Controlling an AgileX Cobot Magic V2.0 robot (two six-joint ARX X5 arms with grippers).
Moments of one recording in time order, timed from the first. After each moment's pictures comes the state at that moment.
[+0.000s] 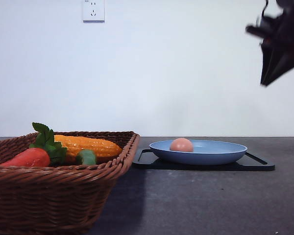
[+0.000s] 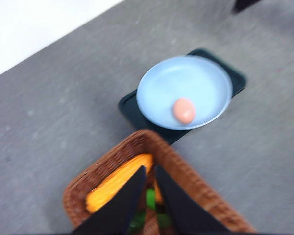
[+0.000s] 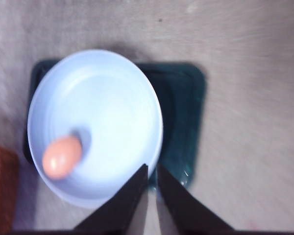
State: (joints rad) left_arx -0.86 1.14 1.38 -0.87 -0.29 0.03; right_arx 0.01 1.72 1.63 -0.99 -0.36 0.10
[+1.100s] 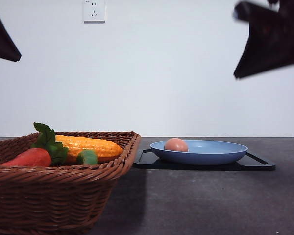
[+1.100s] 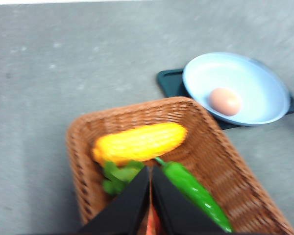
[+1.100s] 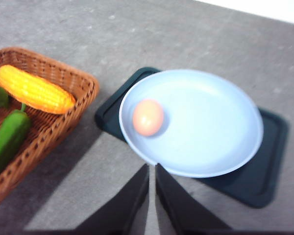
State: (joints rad) left_arx -0.51 0.66 0.55 -0.29 -0.05 -0.18; right_arx 0.64 0.87 0.50 -0.06 0.13 0.11
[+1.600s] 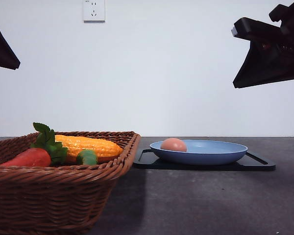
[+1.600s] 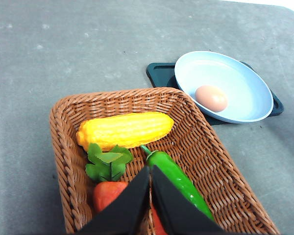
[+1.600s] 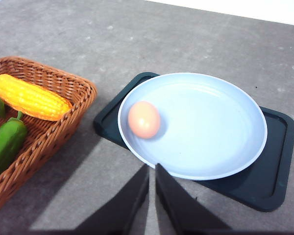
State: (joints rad) left_arx -0.54 0.63 0.51 -0.29 -0.05 -0.27; right_arx 0.64 0.87 0.42 0.07 0.13 0.14
